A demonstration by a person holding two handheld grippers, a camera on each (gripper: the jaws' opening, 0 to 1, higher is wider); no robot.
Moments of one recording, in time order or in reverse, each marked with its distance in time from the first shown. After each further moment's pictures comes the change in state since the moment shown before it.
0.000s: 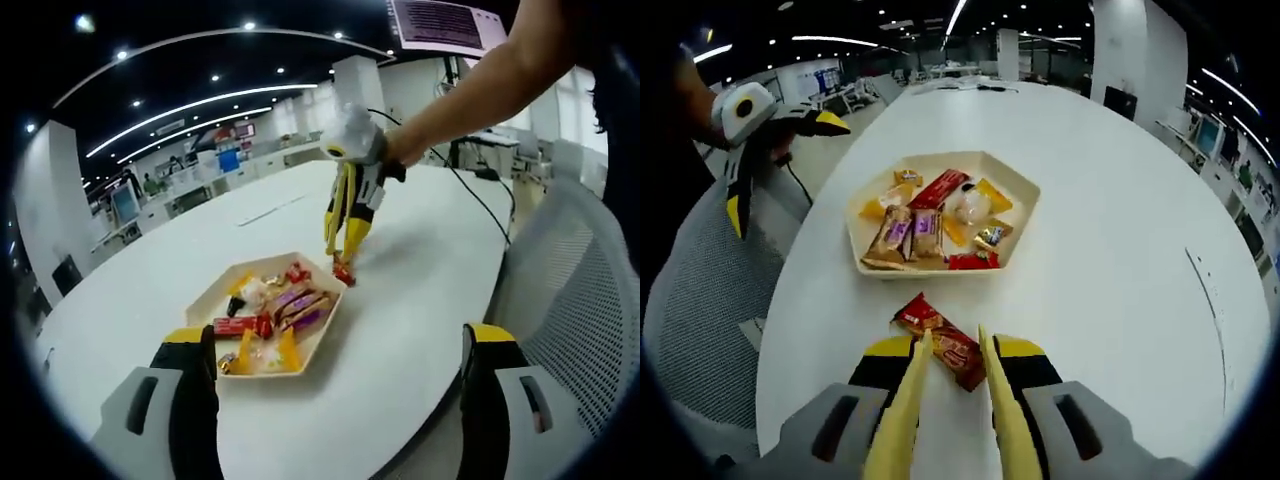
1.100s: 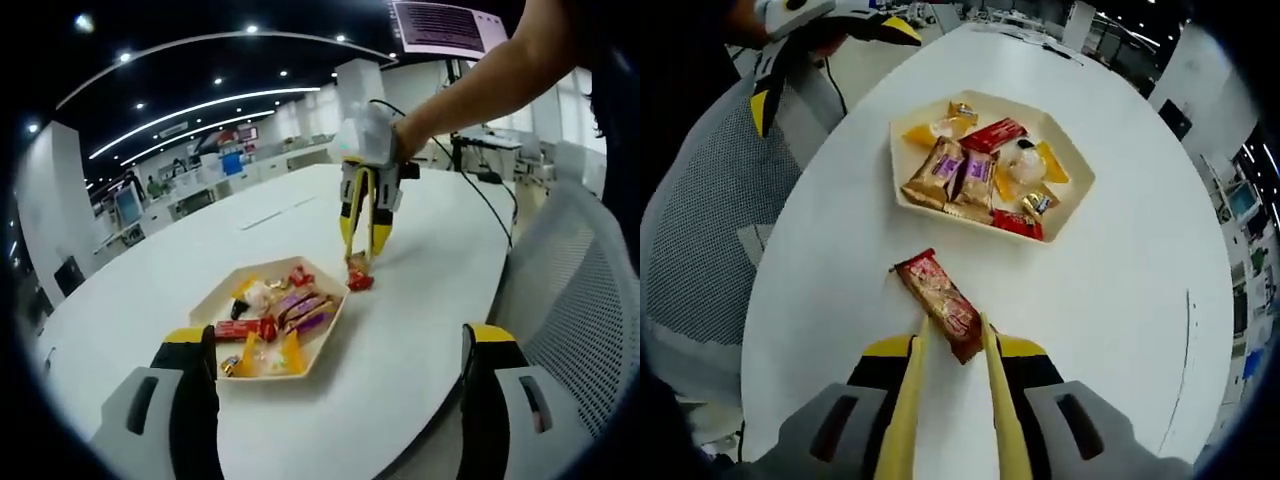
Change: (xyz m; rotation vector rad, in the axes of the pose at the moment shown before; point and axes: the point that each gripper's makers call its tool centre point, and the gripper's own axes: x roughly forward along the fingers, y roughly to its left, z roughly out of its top) left arm -0.001 0.002 0.003 -0.001 -0.016 0.010; right arm -0.001 0.008 -0.013 -0.288 0.259 0.028
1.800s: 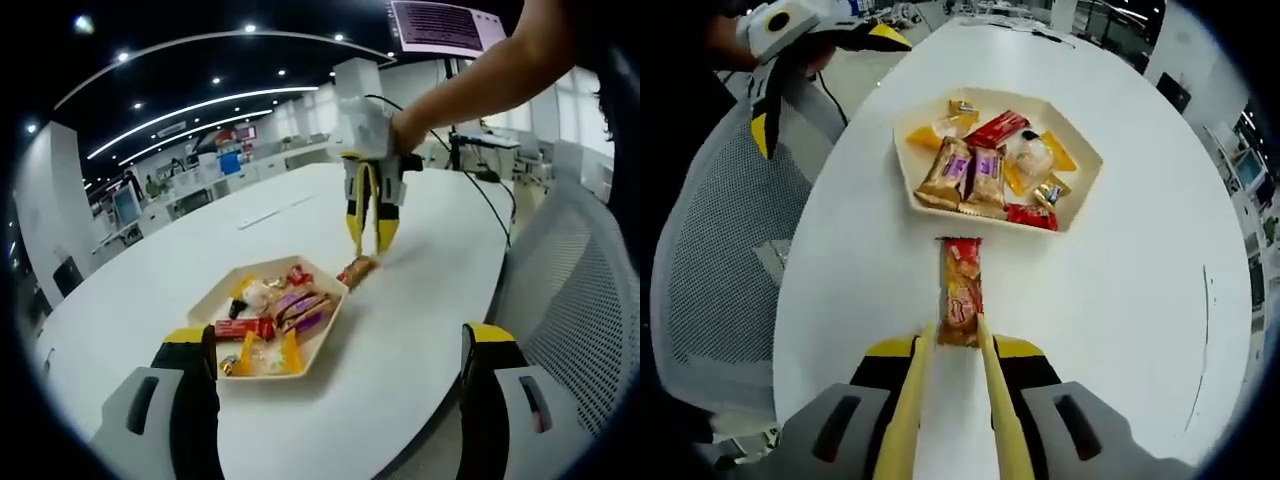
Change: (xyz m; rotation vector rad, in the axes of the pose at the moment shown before) left arm 0.000 -0.001 0.000 0.003 0.002 -0.011; right arm -0.011 0.028 -0.004 0.099 0.024 0.088
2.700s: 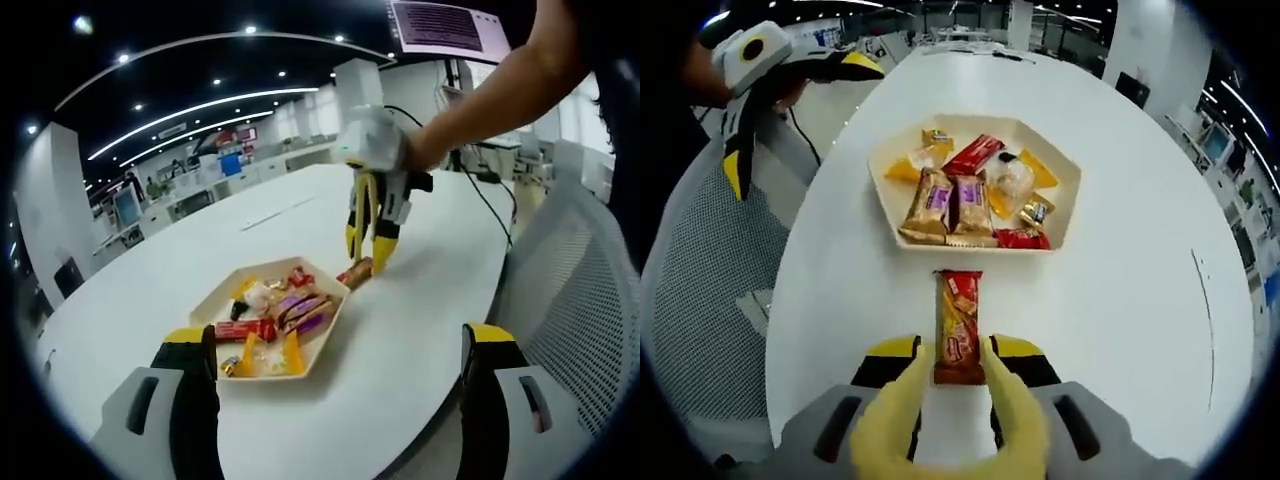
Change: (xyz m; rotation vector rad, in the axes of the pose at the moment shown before) left arm -0.001 0.002 0.000 0.002 -0.004 0.009; right arm 0.018 -0.008 0.027 0.175 -0.190 -0.141
